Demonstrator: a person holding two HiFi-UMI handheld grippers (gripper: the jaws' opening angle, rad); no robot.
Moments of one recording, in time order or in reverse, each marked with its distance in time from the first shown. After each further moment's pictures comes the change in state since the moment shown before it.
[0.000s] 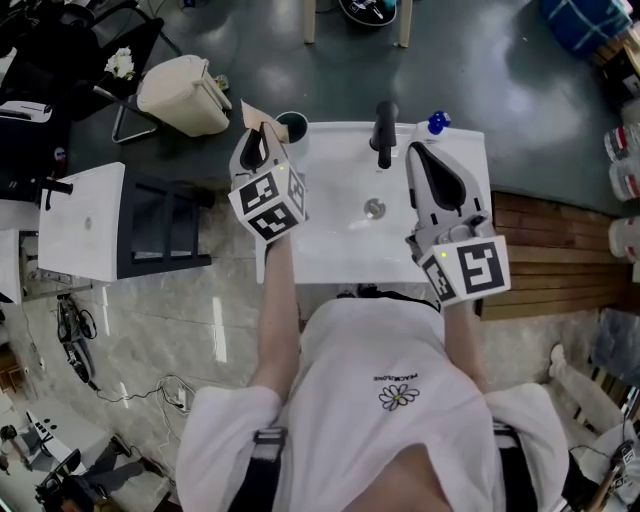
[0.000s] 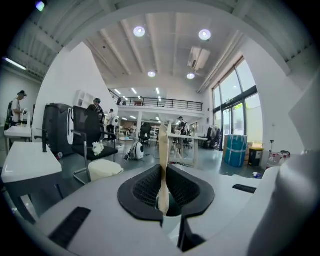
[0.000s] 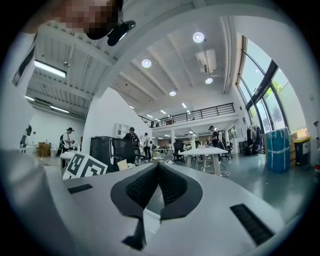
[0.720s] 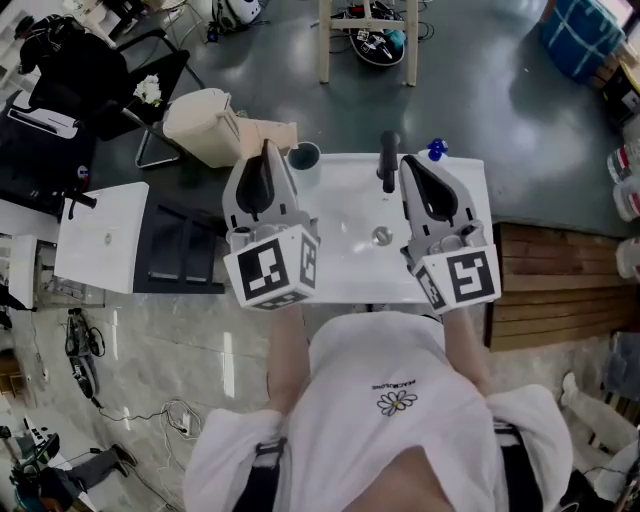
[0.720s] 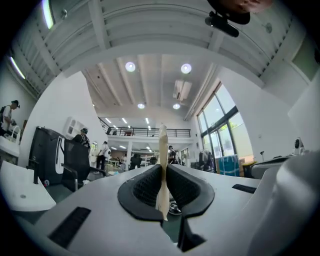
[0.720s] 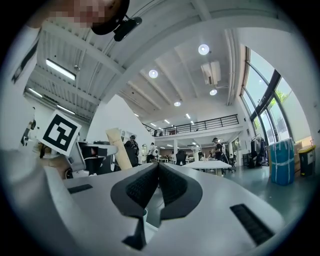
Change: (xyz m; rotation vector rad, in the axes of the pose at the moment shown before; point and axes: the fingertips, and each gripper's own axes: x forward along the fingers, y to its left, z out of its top) left arm -0.121 -0.042 0.138 0.097 -0.370 -0.097; right arm -0.009 0.020 0.038 -0.065 -0.125 0.024
